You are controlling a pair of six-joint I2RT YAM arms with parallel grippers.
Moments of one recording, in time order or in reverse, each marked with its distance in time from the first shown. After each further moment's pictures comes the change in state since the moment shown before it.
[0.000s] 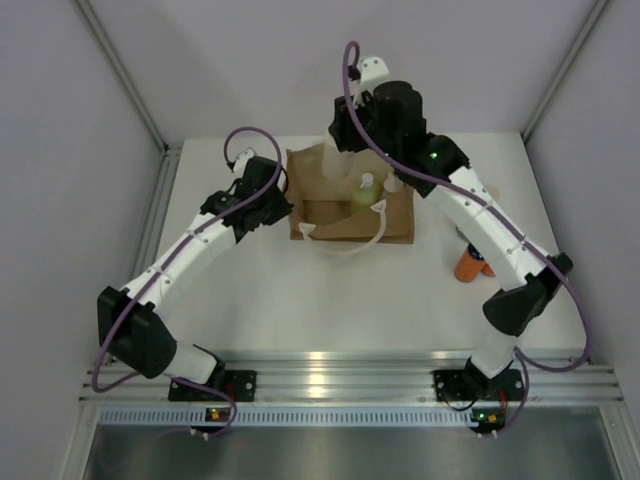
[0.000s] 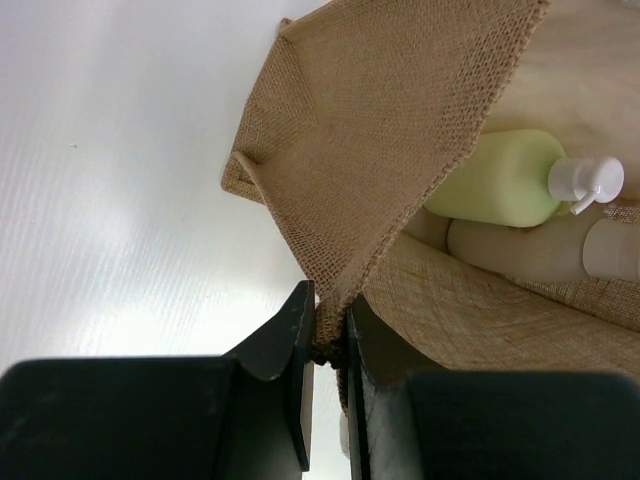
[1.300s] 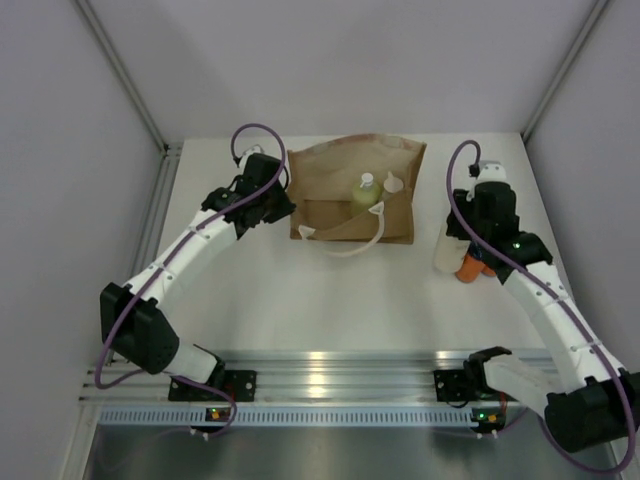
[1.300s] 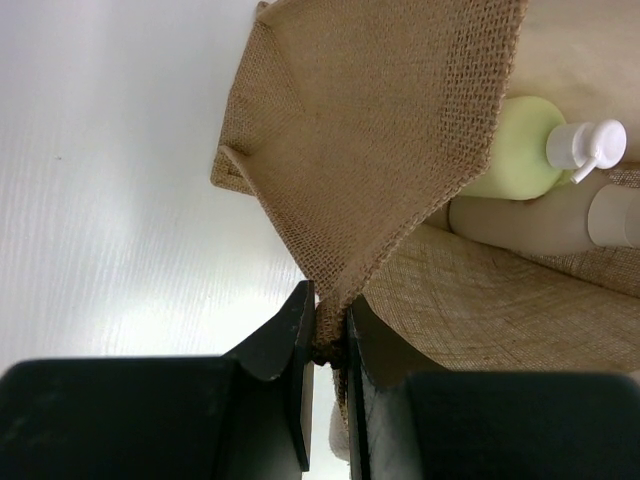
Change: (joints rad) left arm 0.010 0.027 0.027 0.000 0.070 0.085; right arm -0.438 -0.751 -1.032 -0.016 0.082 0.083
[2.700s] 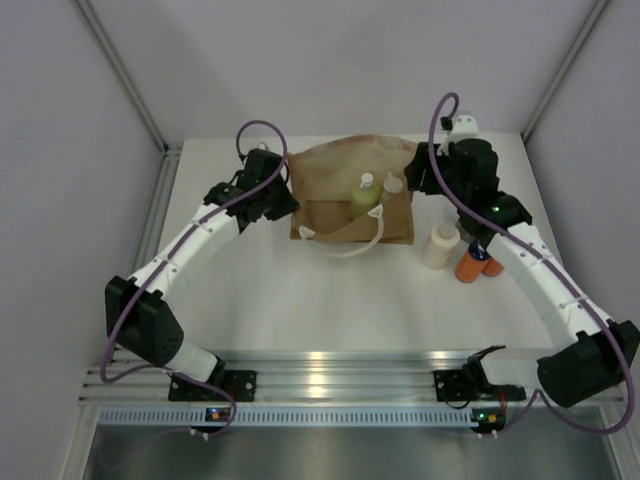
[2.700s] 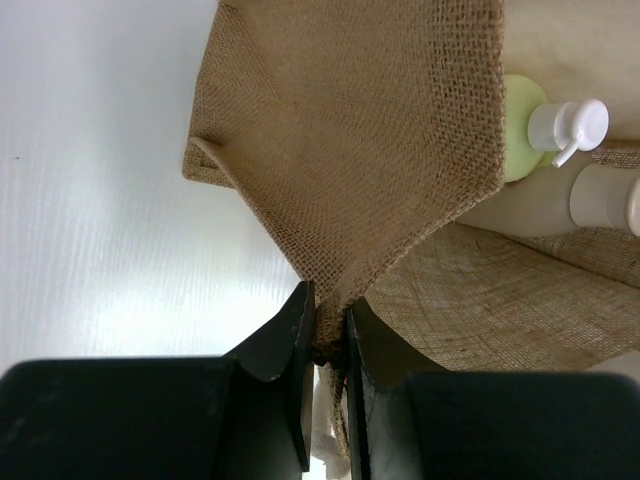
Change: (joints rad) left arm 0.019 0.038 0.034 -0.001 0.089 0.022; right arm 0.063 0.215 0.209 0.225 -0.146 0.044
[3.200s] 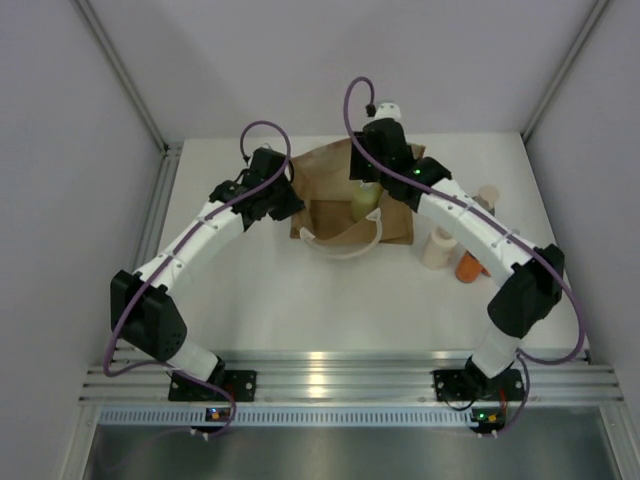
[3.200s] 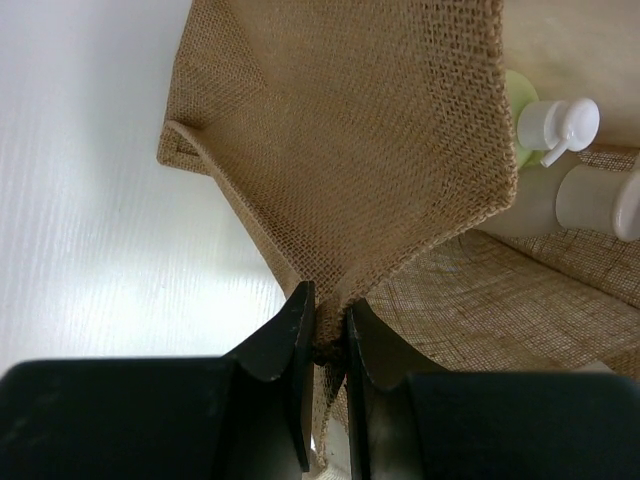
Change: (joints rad) left arm -0.015 0.038 0.022 -0.001 0.019 -0.060; right arm 0.315 0.433 0.453 -0.153 0.213 0.105
